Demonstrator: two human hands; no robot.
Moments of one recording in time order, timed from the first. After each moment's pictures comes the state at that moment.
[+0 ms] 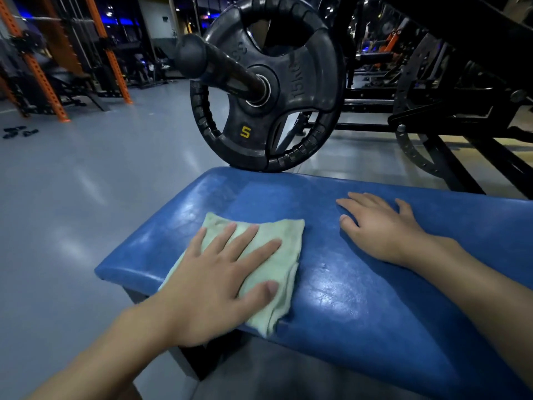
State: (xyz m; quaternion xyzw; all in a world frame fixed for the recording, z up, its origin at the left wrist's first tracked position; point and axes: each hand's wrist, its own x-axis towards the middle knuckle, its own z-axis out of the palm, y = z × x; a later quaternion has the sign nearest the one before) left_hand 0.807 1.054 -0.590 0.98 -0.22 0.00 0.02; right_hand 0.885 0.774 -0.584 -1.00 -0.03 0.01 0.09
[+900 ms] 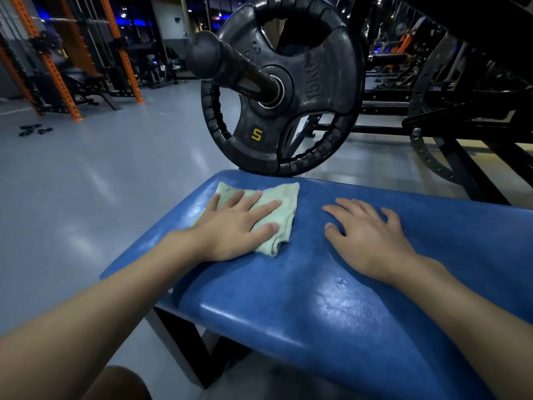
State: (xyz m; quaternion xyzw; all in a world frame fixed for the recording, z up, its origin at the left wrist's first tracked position) left_hand 0.923 1.062 -0.585 0.98 -0.17 -0.04 0.02; right_hand 0.894 0.813 -0.596 -0.99 -0.06 -0.02 0.14
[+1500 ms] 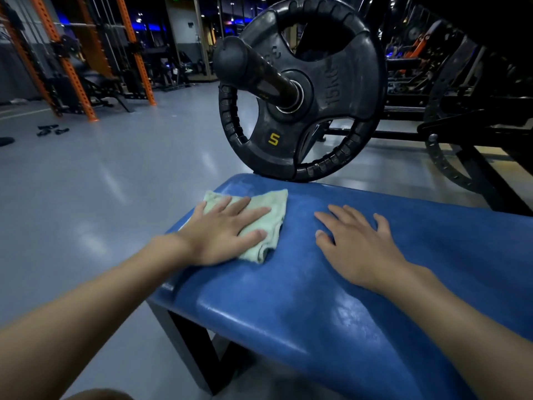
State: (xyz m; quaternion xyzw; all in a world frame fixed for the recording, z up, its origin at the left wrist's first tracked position) left_hand 0.925 1.106 -0.587 0.99 -0.14 -0.03 0.01; right_hand 0.900 0.853 -0.597 -0.99 -0.09 -0.01 0.12
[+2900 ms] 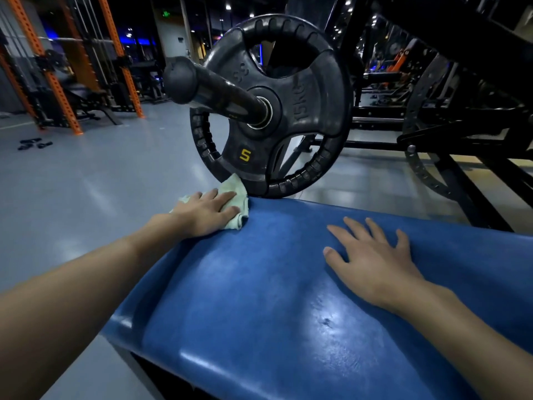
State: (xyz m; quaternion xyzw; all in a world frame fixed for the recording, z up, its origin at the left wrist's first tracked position) left_hand 1.026 1.092 -0.583 1.00 -0.04 -0.03 0.04; right_hand 0.910 0.787 -0.597 -1.00 -0.03 0.02 0.09
